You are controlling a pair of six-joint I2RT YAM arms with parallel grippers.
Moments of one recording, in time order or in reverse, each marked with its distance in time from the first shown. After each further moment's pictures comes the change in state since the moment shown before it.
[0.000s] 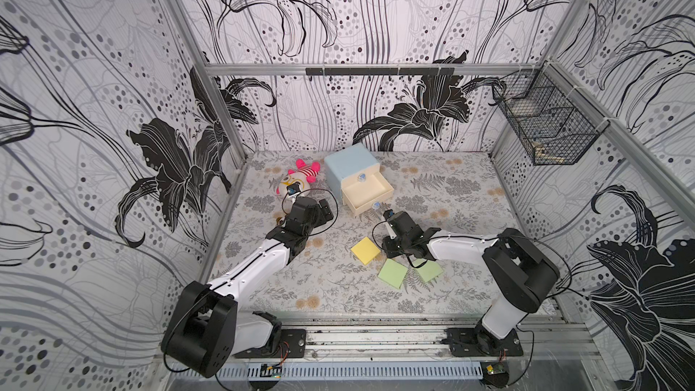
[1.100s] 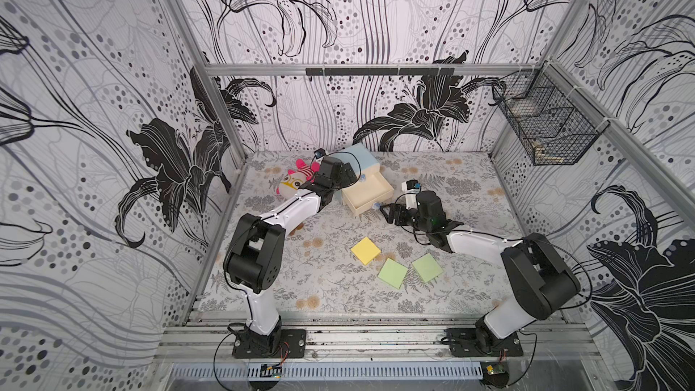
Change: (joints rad) left arm 0.006 0.540 0.607 -0.030 0.118 -0.060; right arm -0.199 -0.138 -0.065 0.405 -0.169 0.130
